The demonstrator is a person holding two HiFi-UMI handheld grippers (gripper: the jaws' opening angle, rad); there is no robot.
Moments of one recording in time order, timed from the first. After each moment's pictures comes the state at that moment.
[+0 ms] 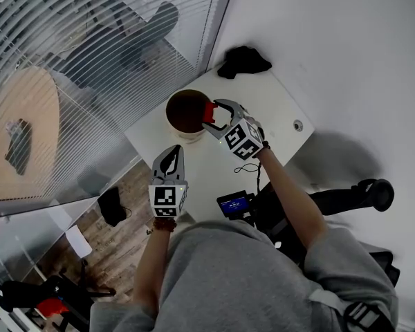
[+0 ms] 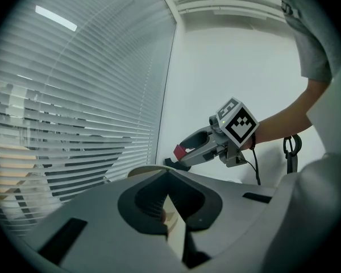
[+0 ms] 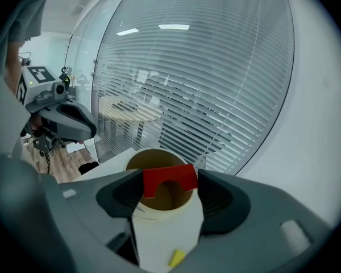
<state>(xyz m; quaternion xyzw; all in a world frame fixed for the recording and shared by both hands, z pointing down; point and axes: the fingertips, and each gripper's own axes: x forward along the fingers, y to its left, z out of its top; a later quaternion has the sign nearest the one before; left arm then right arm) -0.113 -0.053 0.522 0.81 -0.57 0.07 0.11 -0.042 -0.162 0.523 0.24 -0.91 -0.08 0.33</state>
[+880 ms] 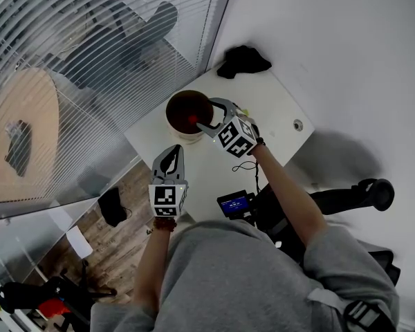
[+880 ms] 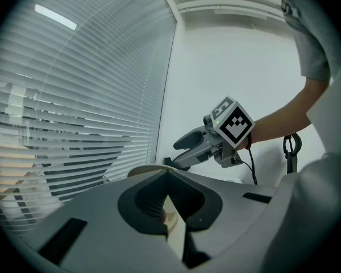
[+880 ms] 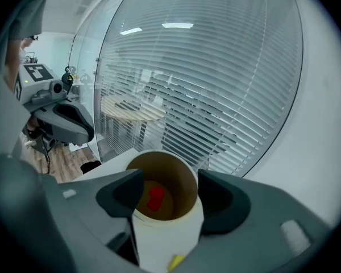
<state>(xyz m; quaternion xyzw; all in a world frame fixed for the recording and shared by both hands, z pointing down) -0.114 -0.058 0.522 0.81 -0.57 0.07 0.11 -0.061 -0.166 0.528 0.23 -0.91 -0.08 0.34</state>
